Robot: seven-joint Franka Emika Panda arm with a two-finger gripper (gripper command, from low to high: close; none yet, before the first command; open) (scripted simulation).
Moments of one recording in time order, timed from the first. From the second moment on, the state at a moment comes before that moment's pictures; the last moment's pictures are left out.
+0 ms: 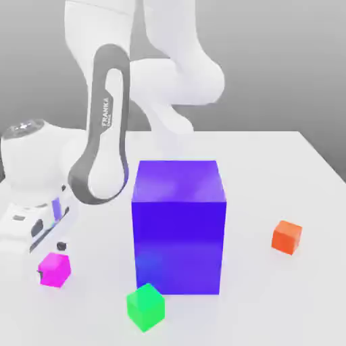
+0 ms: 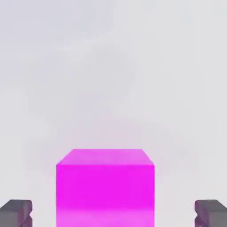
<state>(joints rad) -0.22 0.38 -0.30 -2.60 0.57 2.94 -1.61</state>
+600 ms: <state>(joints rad) -0.02 0.16 -0.51 -2.66 0.23 2.76 -1.45</state>
